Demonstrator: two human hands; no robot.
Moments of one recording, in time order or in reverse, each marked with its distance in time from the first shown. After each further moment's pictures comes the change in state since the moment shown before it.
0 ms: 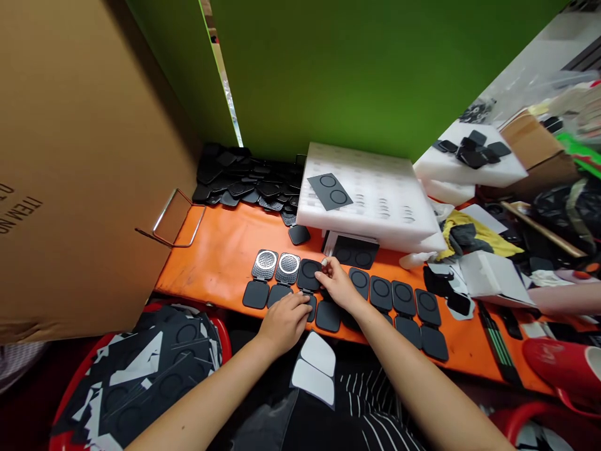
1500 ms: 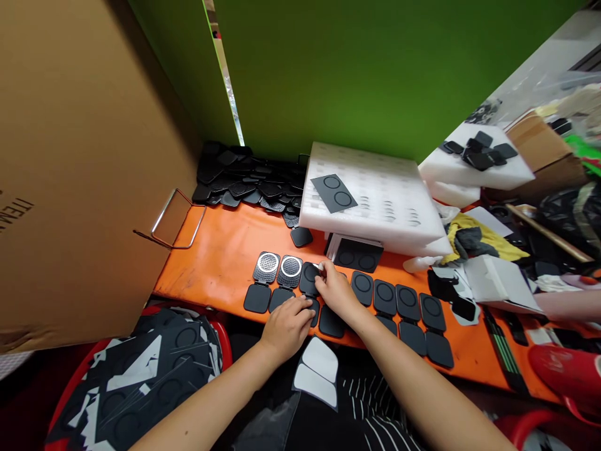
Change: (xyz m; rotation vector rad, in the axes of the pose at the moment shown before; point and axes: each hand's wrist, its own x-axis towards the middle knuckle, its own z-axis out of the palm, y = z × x) left_hand 0.001 0.001 0.002 0.001 0.001 -0.024; right_hand -0.002 -0.031 0.012 -0.717 0.047 0.025
